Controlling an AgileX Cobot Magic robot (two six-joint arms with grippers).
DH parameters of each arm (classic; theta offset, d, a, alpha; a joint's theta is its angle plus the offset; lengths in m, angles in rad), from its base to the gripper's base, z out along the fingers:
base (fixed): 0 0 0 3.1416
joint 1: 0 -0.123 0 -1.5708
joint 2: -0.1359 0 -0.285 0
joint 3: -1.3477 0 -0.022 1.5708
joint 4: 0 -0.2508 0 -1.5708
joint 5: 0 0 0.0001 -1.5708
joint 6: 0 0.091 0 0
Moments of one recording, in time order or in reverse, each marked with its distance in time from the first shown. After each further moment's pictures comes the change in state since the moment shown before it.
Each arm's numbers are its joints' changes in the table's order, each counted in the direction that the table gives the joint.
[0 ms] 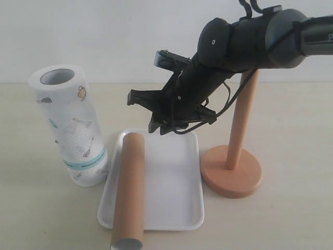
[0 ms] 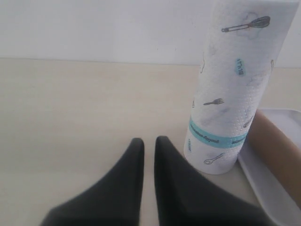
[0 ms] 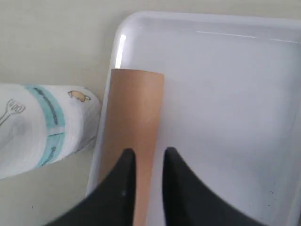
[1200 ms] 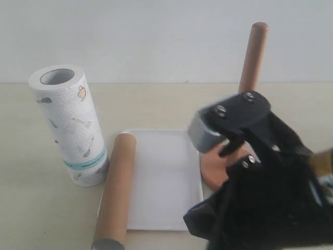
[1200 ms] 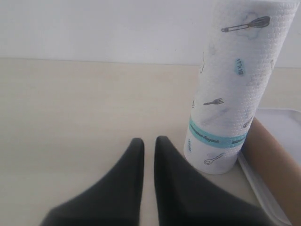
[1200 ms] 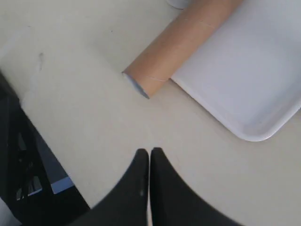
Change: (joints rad) left arm 0.000 0.000 0.000 0.000 0.000 0.000; right arm -0.380 0.899 -0.789 0.178 0.147 -0.135
